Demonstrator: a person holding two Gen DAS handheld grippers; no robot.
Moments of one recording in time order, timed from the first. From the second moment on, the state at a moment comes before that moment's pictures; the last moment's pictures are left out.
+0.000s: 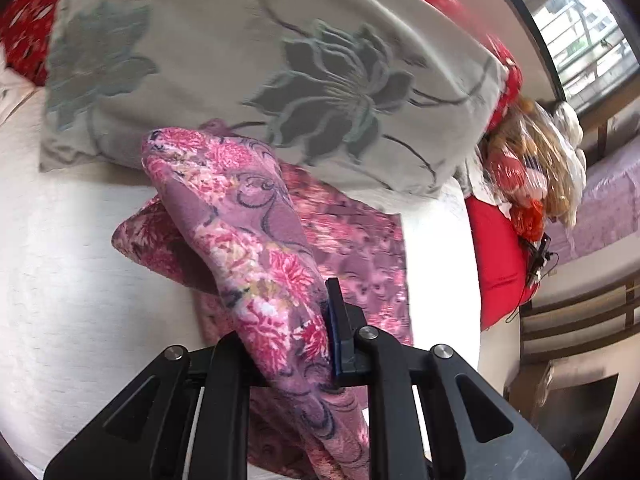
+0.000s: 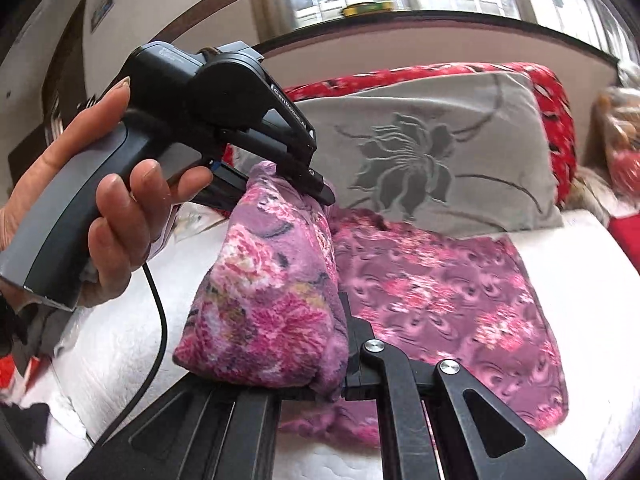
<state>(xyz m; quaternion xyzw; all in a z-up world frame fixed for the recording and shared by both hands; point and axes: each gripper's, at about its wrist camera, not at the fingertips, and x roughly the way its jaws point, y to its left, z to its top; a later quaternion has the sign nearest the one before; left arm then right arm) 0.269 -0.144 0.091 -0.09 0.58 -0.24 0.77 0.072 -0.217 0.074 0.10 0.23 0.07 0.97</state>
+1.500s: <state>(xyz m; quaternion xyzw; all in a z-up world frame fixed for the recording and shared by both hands) 0.266 -0.137 0.001 -0.16 0.60 -0.19 0.76 0.086 -0.451 0.040 0.35 0.25 -0.01 0.90</state>
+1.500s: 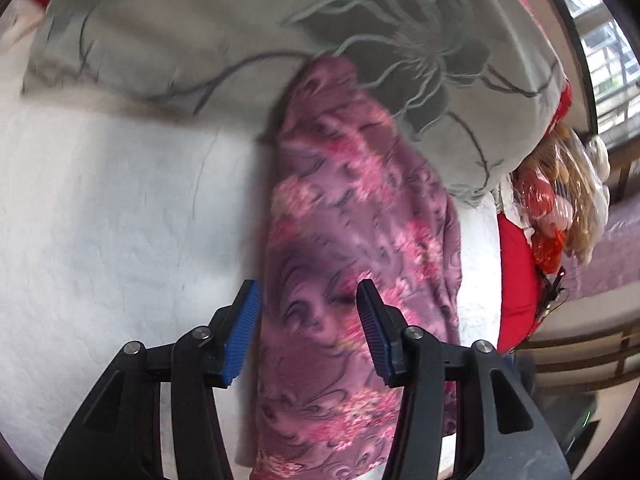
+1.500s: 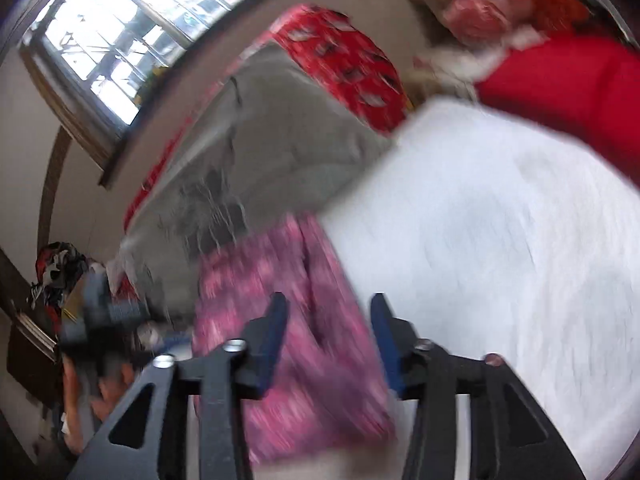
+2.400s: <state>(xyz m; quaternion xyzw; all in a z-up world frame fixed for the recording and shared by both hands) 0.242 -0.167 -0.010 -0.10 0.58 -0.17 0.79 0.211 -0.453 -0.004 0.34 0.38 0.06 0.86</state>
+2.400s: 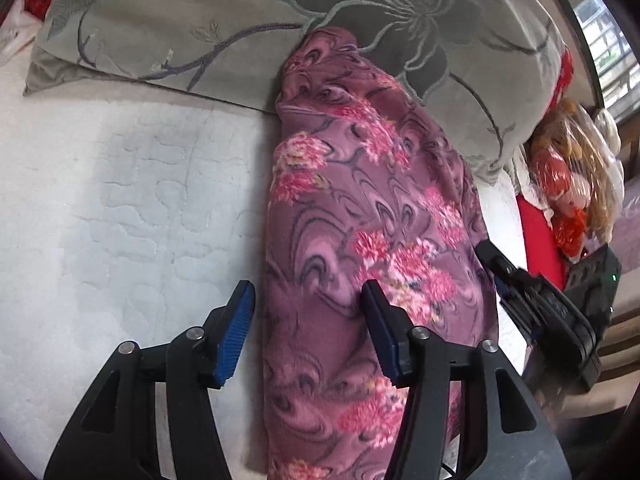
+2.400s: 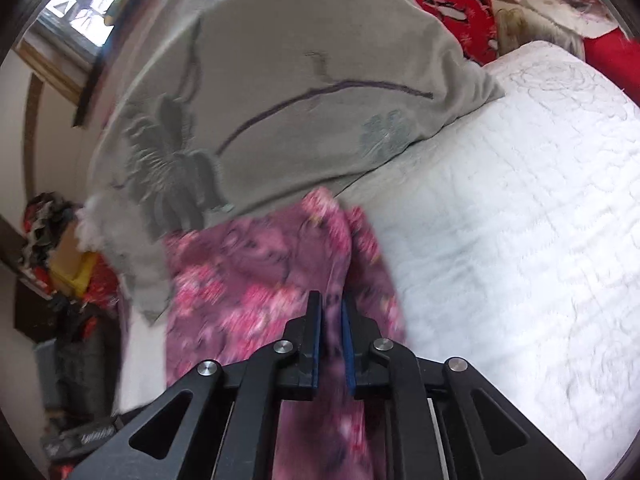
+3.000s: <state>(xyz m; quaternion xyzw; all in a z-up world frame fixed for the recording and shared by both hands) 0.185 -0.172 0.003 -0.05 0.57 -0.18 0.80 0.153 -0.441 0.018 0.27 0.40 0.08 0.87</state>
